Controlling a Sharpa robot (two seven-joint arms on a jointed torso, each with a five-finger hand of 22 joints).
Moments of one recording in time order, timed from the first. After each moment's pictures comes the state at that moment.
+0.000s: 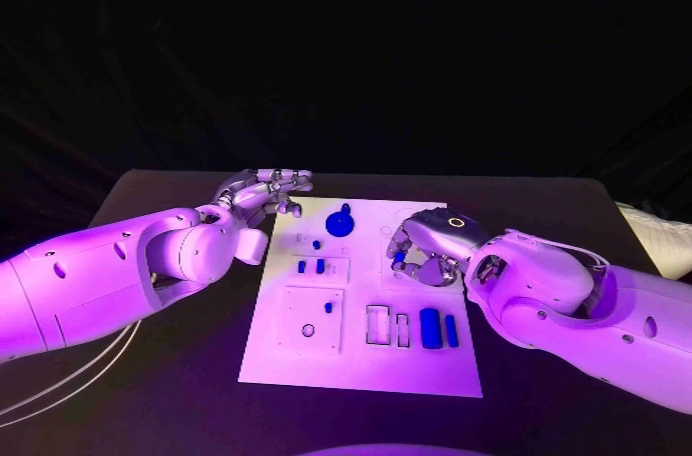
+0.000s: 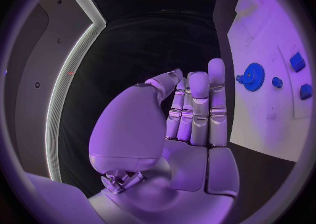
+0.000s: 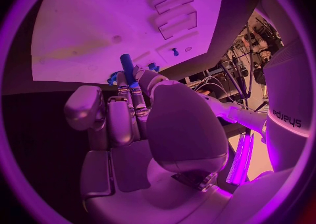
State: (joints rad) left arm 1.20 -0.86 -0.04 1.48 0.06 -0.26 0.29; left_hand 1.34 -0.14 0.49 0.00 0.13 1.06 0.16 0.13 0.08 1.11 0.09 0.28 0.13 1.29 0.00 1.02 0.60 0.17 1.19 0.11 0.65 0.87; right arm 1.02 -0.88 0.13 1.84 -1.84 -0.19 -0.31; right_hand 1.43 -0.10 0.47 0.04 0.05 1.17 0.12 0.10 0.12 1.24 0.08 0.08 0.07 1.47 -0.03 1.30 1.14 0.12 1.40 0.07 1.17 0.93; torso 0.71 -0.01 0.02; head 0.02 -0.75
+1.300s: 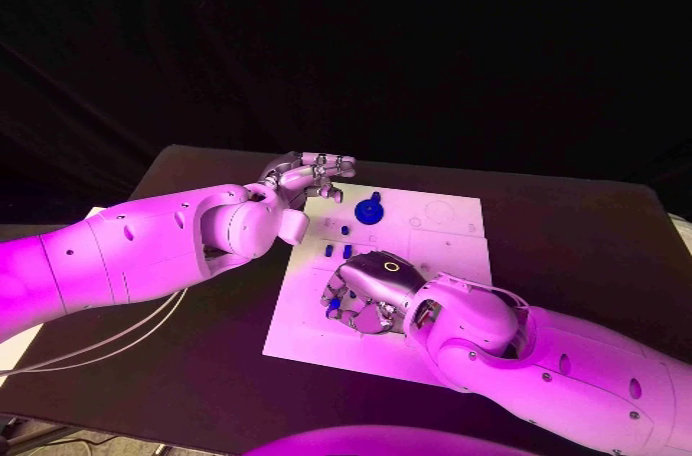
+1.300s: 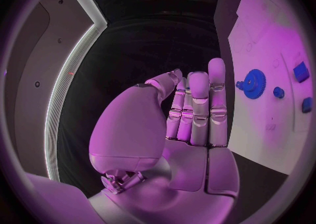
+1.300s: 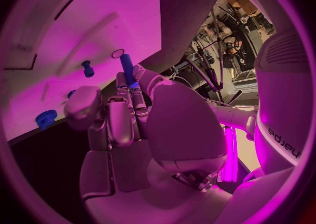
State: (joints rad) left arm 1.20 -0.80 -0.04 1.44 0.06 -0.25 0.29; left_hand 1.34 -0.13 0.48 0.00 0.13 1.05 0.17 0.14 0.08 1.10 0.09 0.29 0.13 1.29 0.00 1.02 0.59 0.17 1.19 0.11 0.64 0.86; right arm 0.91 -0.59 0.07 1.74 -1.80 -0.22 -0.19; right_hand 1.43 -0.10 0.47 0.04 0.07 1.18 0.12 0.10 0.12 1.24 0.08 0.08 0.07 1.47 -0.03 1.31 1.14 0.12 1.40 0.07 1.17 0.93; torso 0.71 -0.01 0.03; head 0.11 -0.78
